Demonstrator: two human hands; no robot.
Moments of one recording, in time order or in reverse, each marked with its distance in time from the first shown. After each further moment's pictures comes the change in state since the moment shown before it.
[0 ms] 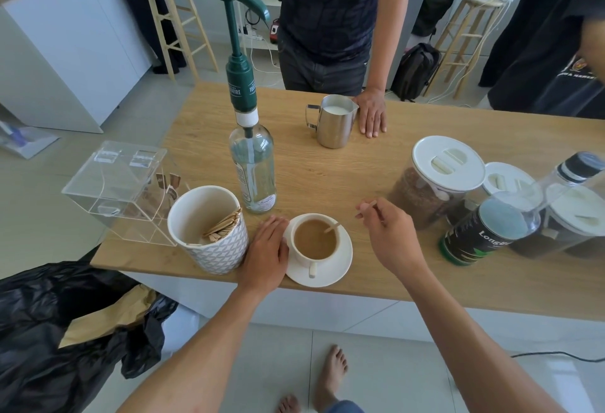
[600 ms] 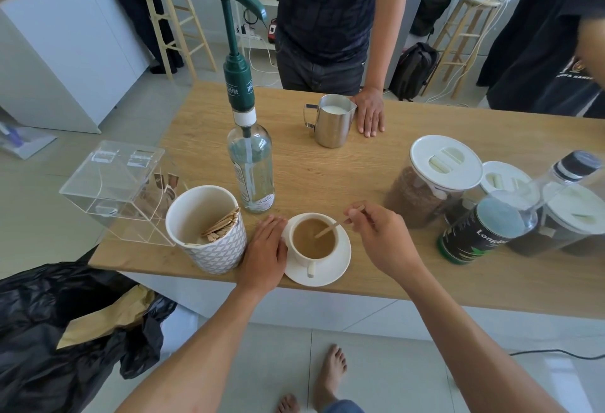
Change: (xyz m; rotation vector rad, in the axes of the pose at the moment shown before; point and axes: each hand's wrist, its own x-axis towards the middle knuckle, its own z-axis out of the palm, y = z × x) left_hand 0.000 0.000 0.000 0.008 -0.004 -0.002; right_hand -0.005 -0.002 0.001 -0.057 -0.087 -0.079
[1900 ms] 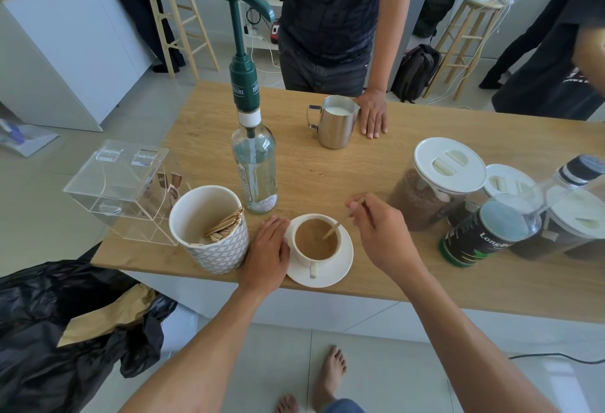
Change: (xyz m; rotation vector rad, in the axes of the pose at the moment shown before) left_hand 0.000 -0.004 0.003 -0.016 -0.002 -0.003; right_hand 0.004 -0.014 0.002 -0.024 0.007 -0.087
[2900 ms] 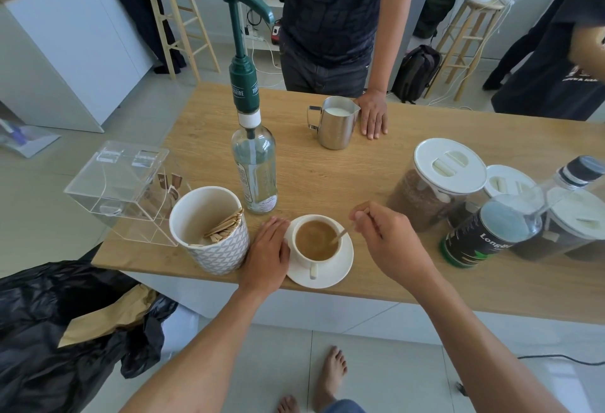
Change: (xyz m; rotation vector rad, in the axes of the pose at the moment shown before) left_hand -0.001 0.003 -0.002 -0.004 0.016 0.002; right_hand -0.010 0.003 -0.013 -0.072 -0.059 -0.080
